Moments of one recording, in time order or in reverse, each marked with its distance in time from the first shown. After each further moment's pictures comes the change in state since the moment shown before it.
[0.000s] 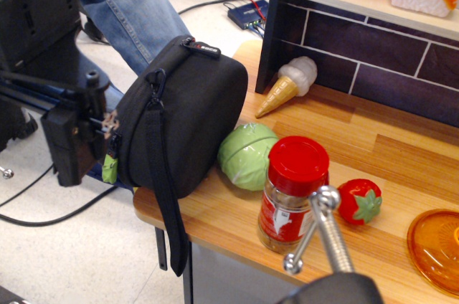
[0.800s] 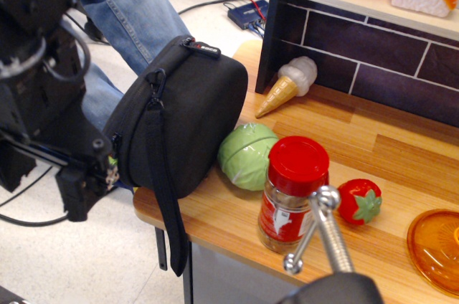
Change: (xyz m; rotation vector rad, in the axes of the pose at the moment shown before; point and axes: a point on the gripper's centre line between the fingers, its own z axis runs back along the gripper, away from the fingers) arm 0.012 0.016 -0.055 0.053 -0.067 0.010
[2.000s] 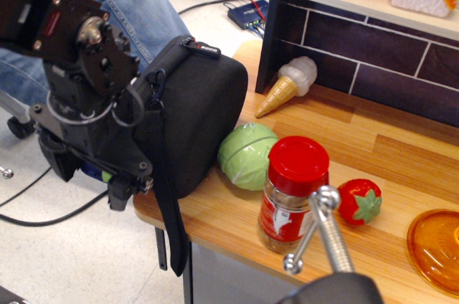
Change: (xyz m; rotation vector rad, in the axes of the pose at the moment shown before) arm 0.048 0.012 -0.064 0.104 -0.069 -0.057
